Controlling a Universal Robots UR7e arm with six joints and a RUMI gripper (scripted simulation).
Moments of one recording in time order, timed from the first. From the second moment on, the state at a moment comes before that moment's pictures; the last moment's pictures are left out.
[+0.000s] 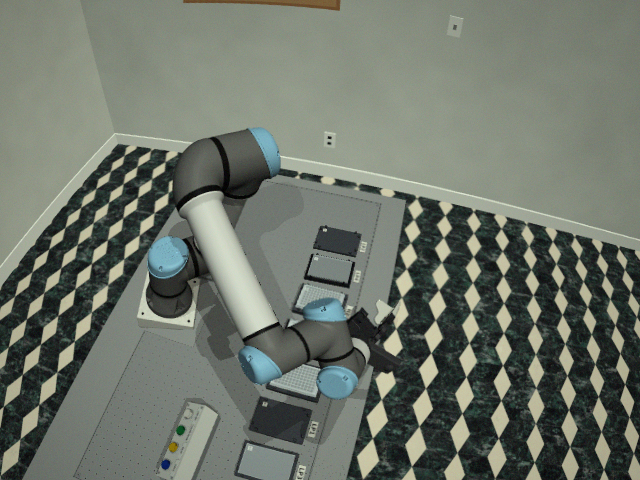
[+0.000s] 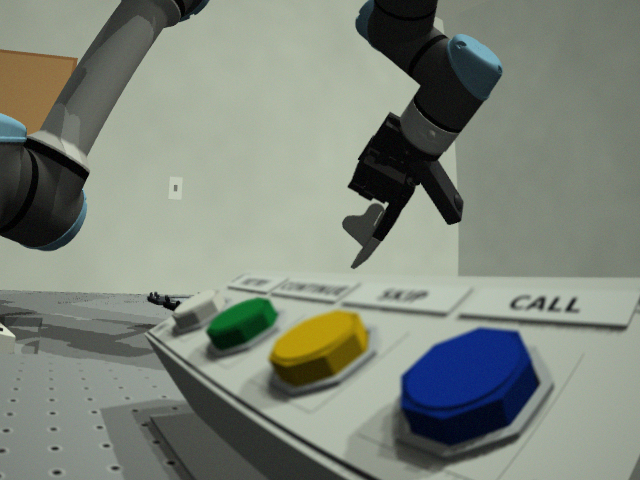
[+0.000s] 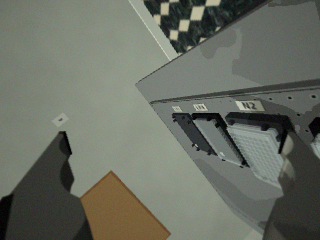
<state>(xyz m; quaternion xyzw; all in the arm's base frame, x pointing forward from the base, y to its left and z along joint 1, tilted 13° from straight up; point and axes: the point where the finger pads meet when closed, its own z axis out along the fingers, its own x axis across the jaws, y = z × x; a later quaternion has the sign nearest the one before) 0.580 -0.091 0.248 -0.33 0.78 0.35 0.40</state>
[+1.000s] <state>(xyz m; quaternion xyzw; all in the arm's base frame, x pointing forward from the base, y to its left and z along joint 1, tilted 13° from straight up) 0.551 -0.083 0.254 -0.37 0.78 0.31 0.39</state>
